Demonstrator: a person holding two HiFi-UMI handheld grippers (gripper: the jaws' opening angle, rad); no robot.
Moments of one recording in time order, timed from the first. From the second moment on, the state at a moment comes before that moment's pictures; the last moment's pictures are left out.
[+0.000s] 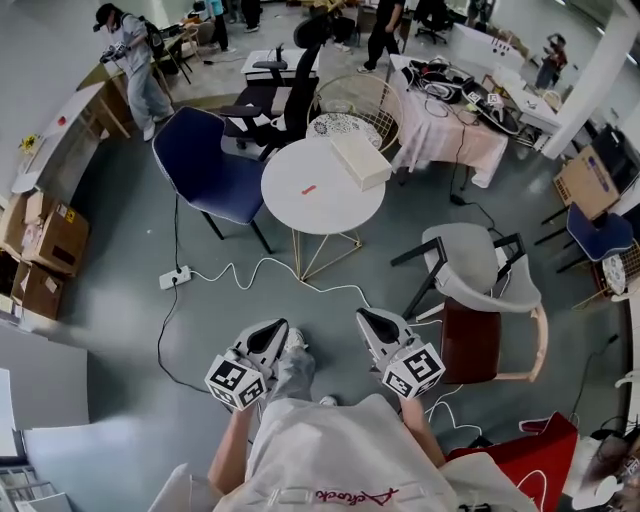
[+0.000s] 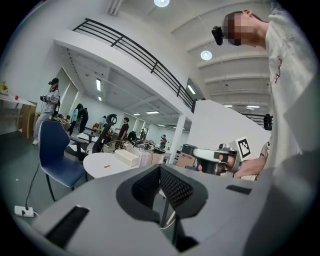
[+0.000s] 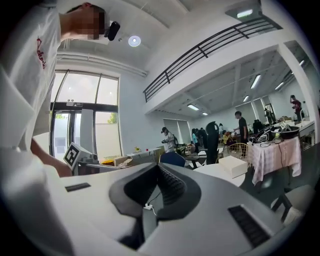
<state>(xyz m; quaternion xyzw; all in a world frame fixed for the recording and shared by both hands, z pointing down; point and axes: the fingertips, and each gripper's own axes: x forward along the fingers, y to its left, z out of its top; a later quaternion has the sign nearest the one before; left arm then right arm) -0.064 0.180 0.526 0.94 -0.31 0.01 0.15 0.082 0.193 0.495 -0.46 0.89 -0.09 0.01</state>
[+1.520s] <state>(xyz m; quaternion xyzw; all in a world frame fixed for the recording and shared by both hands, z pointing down) -0.084 -0.136 0.537 0.93 -0.31 0.02 0.20 0.066 -0.136 0.523 -0.47 0.87 -0.17 0.00</state>
